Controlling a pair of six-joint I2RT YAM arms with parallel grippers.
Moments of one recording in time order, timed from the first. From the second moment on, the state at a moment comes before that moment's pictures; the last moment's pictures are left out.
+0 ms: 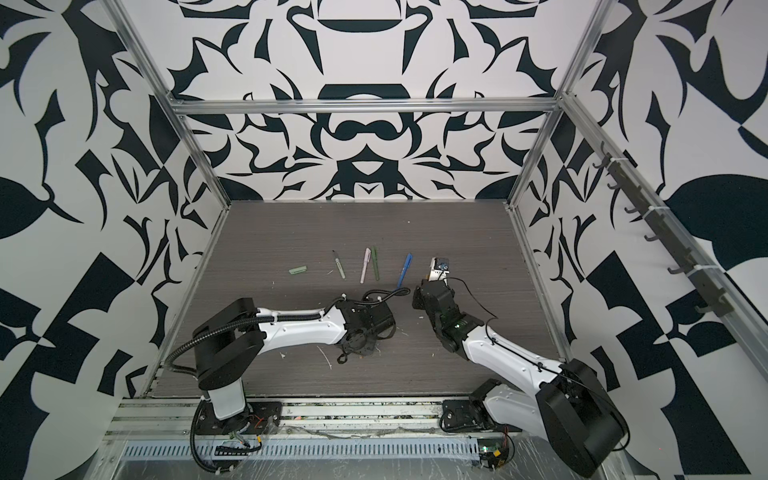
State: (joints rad) left arm -1.15 1.83 1.13 -0.76 -0.19 -0.83; right arm 0.58 1.13 0.47 0.13 0.40 0.50
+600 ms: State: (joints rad) left arm -1.12 1.75 1.04 -0.81 -0.22 -0.71; right arm 0.58 1.13 0.47 0.13 0.39 0.50
